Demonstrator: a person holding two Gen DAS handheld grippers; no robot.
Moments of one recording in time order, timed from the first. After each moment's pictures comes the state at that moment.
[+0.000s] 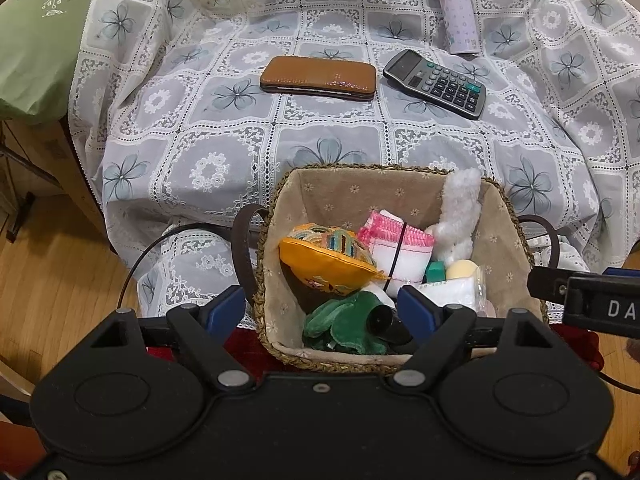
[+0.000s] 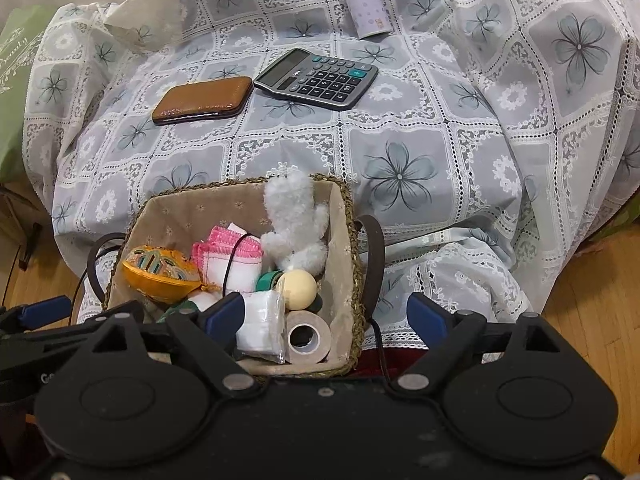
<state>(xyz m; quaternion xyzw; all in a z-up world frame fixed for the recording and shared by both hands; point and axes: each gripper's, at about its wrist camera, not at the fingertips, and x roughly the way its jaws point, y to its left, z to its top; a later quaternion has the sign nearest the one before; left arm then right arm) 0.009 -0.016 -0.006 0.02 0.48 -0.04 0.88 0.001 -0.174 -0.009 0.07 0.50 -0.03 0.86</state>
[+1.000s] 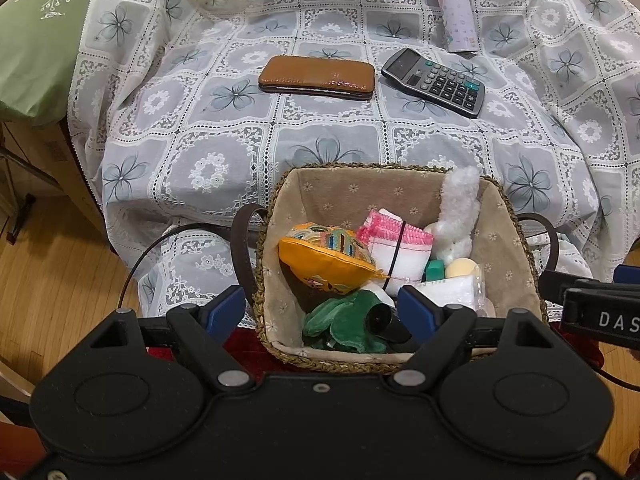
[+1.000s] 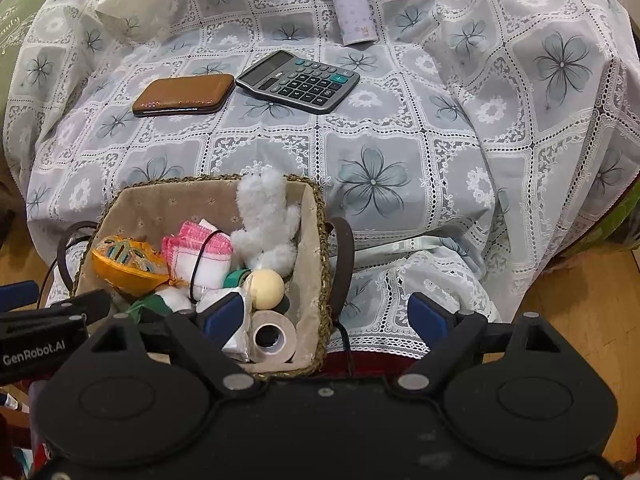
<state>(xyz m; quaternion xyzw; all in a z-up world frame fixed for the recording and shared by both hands) 0.009 -0.018 -0.005 0.03 0.48 -0.04 0.88 -0.004 -0.174 -0.013 0.02 0.50 -0.06 0.87</state>
